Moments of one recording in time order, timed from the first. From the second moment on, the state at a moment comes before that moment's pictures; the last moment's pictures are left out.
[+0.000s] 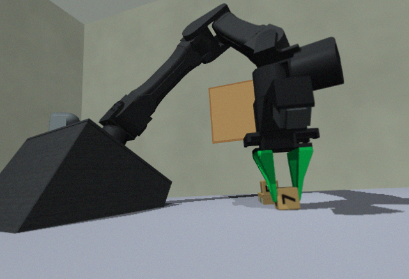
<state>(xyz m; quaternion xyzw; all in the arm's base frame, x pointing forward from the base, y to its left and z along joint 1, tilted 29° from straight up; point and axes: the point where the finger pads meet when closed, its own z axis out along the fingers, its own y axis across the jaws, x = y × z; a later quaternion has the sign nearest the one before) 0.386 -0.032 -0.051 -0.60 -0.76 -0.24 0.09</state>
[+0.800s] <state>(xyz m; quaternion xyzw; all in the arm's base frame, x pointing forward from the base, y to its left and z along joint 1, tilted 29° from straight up) 0.389 -0.076 0.022 -0.60 -0.76 -0.25 0.06</state>
